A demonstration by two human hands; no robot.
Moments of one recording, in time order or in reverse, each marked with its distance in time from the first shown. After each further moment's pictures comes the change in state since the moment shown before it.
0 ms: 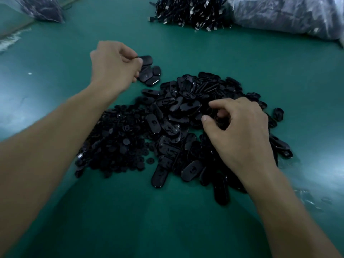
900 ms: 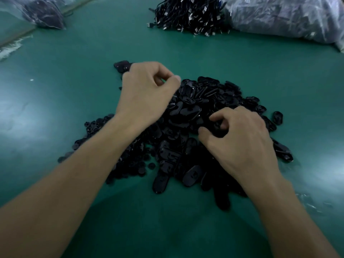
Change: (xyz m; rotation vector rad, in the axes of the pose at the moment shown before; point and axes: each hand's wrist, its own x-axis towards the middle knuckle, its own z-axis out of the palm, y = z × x) left_hand -0.065 0.043 0.018 -0.046 -0.120 0.161; right_hand -0.002 -0.008 -0.009 -0.087 -0.105 0.064
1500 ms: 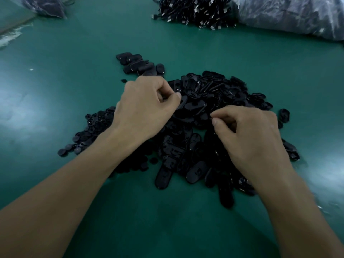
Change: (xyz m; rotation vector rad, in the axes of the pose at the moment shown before) left_hand -0.025 -0.016 -0.002 0.166 -0.083 -0.021; right_hand 0.001 0.003 -0.005 0.148 -0.028 -0.048
